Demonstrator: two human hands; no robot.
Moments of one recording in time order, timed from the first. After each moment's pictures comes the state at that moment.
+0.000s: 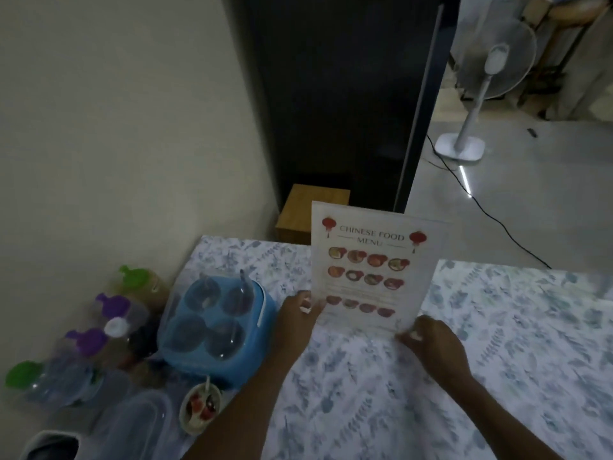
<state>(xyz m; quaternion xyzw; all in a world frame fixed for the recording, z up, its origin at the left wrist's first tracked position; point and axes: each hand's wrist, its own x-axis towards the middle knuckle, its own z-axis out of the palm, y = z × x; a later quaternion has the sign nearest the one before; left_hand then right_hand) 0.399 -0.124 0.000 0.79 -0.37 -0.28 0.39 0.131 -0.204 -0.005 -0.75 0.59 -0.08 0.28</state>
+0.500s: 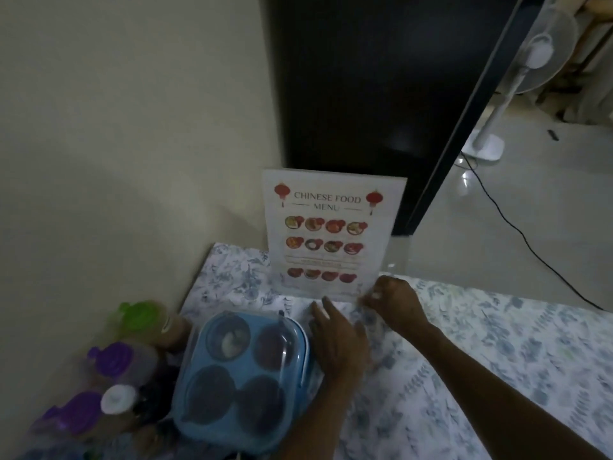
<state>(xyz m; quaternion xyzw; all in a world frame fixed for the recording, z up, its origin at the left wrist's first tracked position) 0.420 -0.179 -0.008 0.89 -0.32 -0.24 0.21 0.346 -0.297 0.002 -0.80 0.51 -0.05 0.32</state>
